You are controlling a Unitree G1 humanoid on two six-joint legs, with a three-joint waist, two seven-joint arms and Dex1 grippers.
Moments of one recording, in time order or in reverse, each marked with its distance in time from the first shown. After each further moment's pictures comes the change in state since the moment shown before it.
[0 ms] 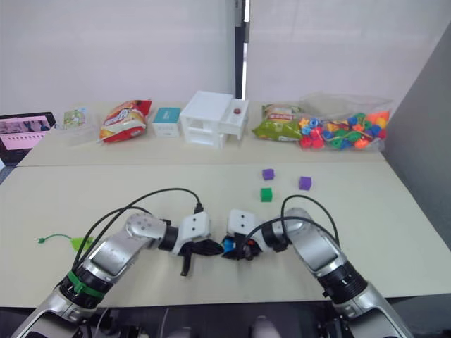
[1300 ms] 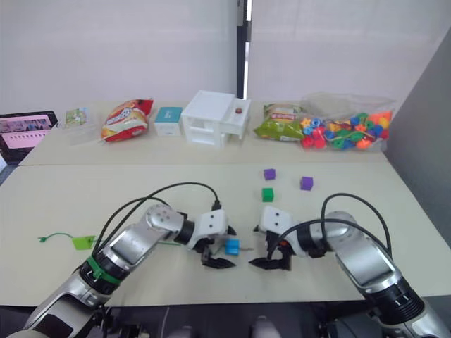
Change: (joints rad) left arm -0.129 -0.071 -0.102 0.079 0.042 -0.008 -0.010; right arm 0.157 -0.247 -0.173 -0.246 0.137 0.142 -0.061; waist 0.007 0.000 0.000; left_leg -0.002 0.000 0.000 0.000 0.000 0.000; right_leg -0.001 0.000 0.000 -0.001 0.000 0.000
